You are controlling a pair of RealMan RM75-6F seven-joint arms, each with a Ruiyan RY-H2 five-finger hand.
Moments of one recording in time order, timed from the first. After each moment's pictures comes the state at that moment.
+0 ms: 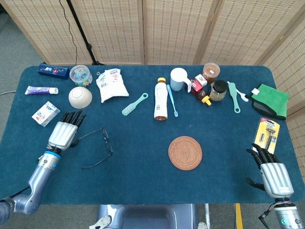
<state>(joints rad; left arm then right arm) -0.52 -1.43 -0.18 -1.39 1.25 0.99 0.46 0.07 -1.13 0.01 -1.67 -1.57 1.48 -0.10</state>
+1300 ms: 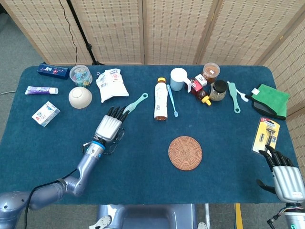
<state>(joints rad) -0.79 -1.84 -0.23 -1.05 1.23 0.95 0.50 0.02 -1.08 0.02 -1.70 -1.54 1.52 -0.12</state>
